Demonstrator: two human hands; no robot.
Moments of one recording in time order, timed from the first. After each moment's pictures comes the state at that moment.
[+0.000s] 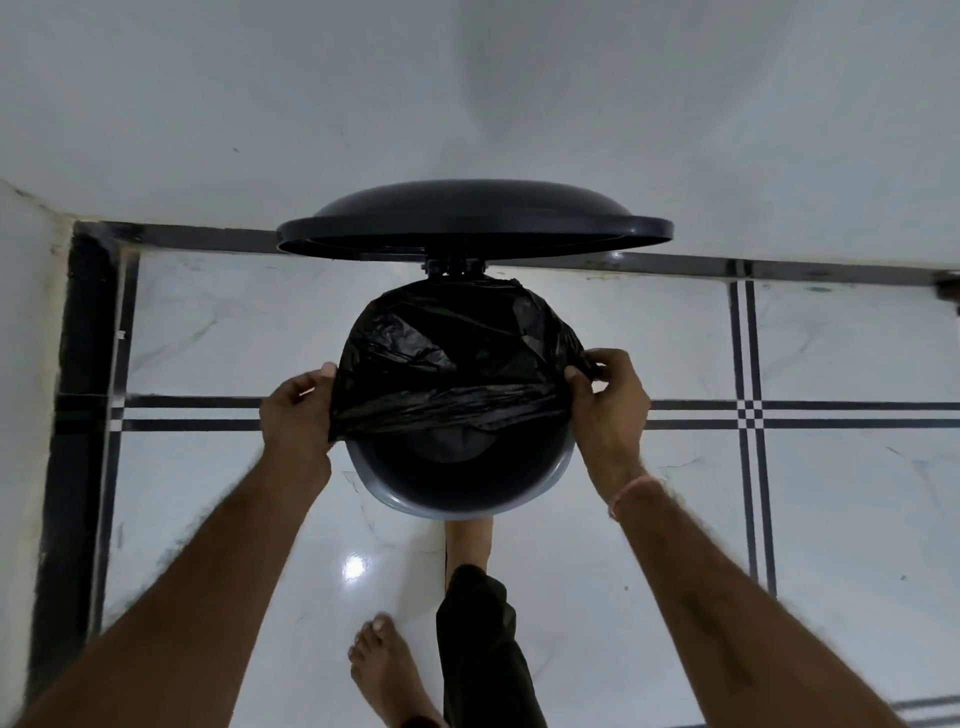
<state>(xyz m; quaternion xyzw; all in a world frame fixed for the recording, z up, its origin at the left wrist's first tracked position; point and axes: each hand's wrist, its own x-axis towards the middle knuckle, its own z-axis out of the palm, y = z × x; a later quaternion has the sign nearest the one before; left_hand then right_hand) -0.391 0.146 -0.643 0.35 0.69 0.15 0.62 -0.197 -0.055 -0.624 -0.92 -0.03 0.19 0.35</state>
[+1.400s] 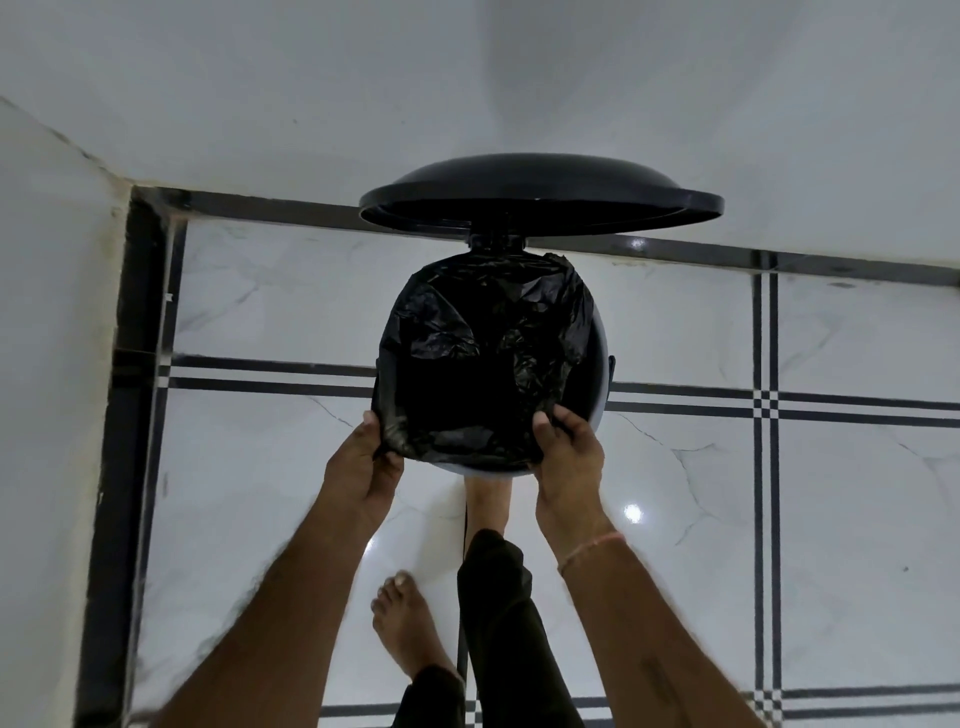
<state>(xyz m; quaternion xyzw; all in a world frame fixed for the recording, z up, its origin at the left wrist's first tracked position) -0.460 0.081 -0.650 0.07 0.61 0.16 0.78 -0.312 -0.055 -0.616 -0.70 0.29 0.33 0.56</state>
